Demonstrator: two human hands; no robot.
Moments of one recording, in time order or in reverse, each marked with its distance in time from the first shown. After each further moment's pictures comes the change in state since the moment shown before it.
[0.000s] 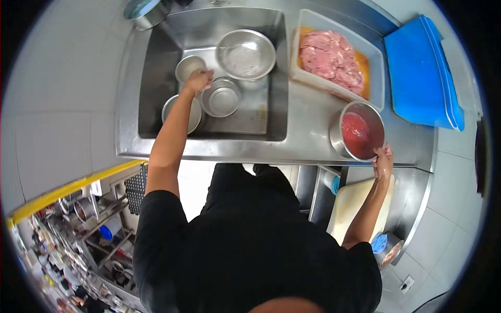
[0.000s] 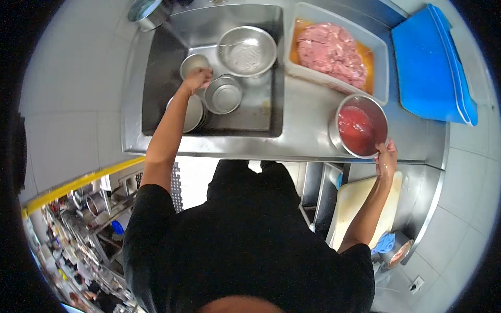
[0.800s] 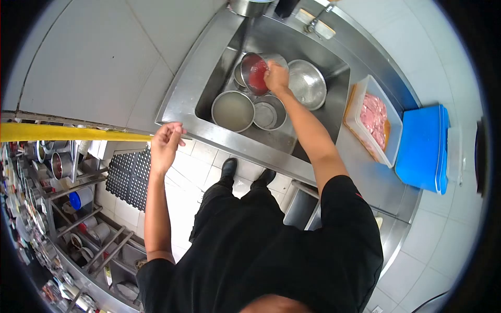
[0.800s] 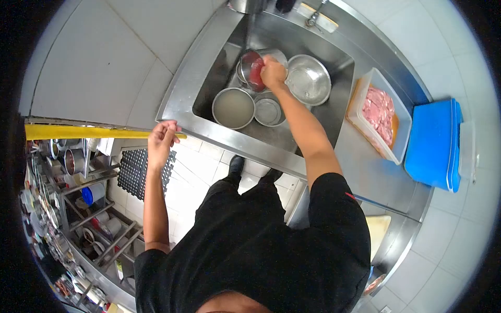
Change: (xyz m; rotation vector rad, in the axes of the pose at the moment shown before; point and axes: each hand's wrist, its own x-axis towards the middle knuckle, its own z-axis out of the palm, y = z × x) left_hand -0.325 -0.088 -0.167 -0.213 0.508 0.396; right_hand -0.014 -0.016 0.609 -0.803 -0.289 -1.266
